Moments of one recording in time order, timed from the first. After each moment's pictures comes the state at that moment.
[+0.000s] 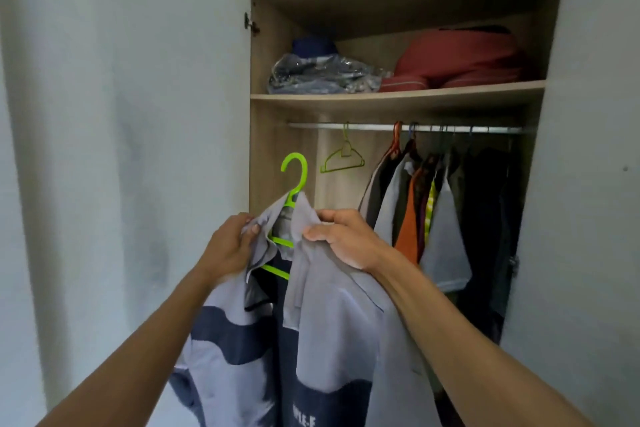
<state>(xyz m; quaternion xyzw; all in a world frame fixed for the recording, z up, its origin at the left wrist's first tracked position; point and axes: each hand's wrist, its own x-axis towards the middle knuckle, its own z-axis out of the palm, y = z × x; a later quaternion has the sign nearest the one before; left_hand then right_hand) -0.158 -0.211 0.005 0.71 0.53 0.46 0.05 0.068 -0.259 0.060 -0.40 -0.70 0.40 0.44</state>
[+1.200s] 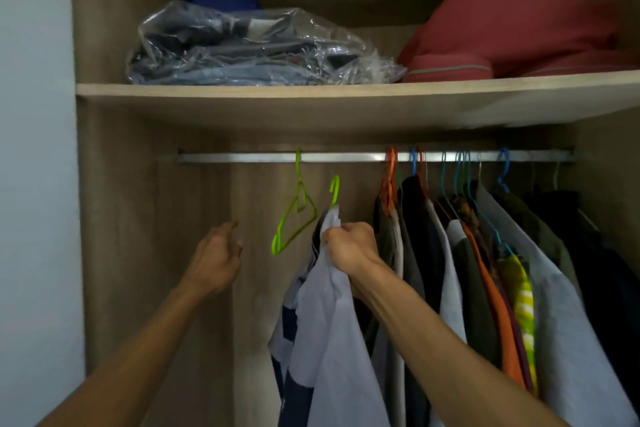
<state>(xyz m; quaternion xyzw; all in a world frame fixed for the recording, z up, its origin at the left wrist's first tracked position) -0.104 0.370 0.063 0.78 0.44 0.44 0.03 0.091 0.225 0.096 -0.63 -0.41 0.17 0.63</state>
